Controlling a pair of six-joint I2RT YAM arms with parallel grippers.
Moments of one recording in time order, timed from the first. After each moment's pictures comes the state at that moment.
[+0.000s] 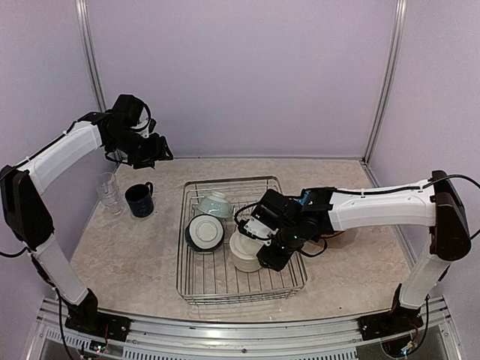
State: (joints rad) left arm -0.32 1.68 1.64 -0.84 0.15 -0.40; right arm 1.09 1.71 1.24 -0.70 0.07 0.08
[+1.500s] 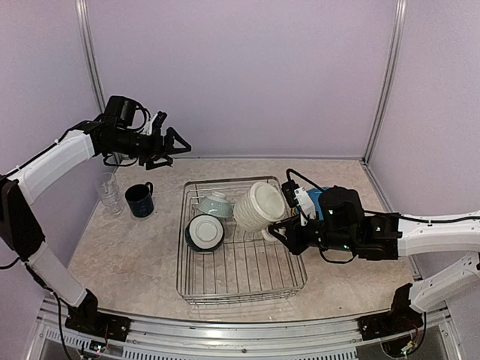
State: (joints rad) left arm -0.32 1.58 1.51 -0.64 0.53 -0.40; right arm 1.08 1.20 0.74 -0.01 0.14 0.36
